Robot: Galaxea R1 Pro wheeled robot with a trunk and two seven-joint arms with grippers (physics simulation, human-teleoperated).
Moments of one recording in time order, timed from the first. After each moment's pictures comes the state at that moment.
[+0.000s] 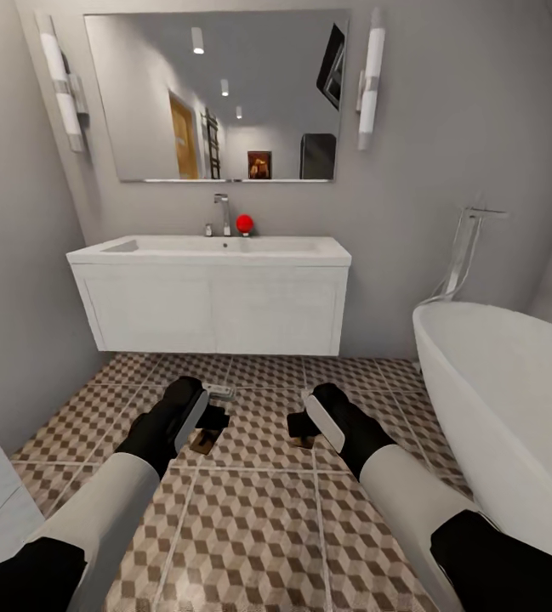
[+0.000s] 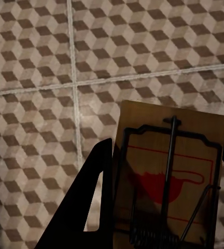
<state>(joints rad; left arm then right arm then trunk) -0.88 -0.08 -0.20 -0.79 0.12 1.04 0.15 -0.94 0.17 0.40 -0.60 -0.52 0.89 -0.31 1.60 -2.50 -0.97</state>
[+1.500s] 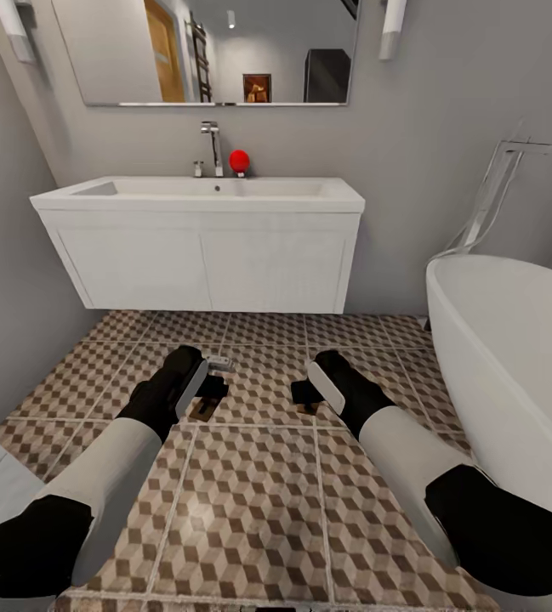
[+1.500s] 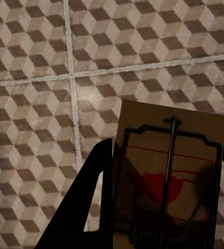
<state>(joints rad) -1.01 -0.08 -0.20 -0.74 0.12 1.04 0.16 -1.10 0.17 0.40 -0.52 -0.52 0.89 -0.31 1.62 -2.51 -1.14</state>
